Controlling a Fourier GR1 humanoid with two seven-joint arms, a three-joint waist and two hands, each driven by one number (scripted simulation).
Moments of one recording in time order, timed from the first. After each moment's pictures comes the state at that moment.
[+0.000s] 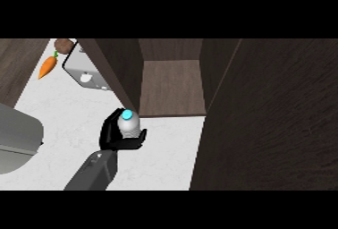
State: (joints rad) left arm -0.49 0.03 -0.02 -0.41 0.34 -0.05 -0.93; right arm 0.17 -0.28 0.23 -2.48 -0.01 -0.18 0.34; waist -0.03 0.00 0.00
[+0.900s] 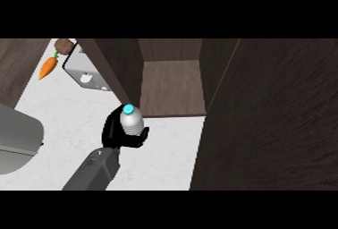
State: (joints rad) left arm -0.46 0.05 -0.17 -0.56 0.53 -0.05 -0.74; right arm 0.25 -0.27 -0.05 -2.44 -0.14 -0.03 0.25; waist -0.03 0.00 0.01
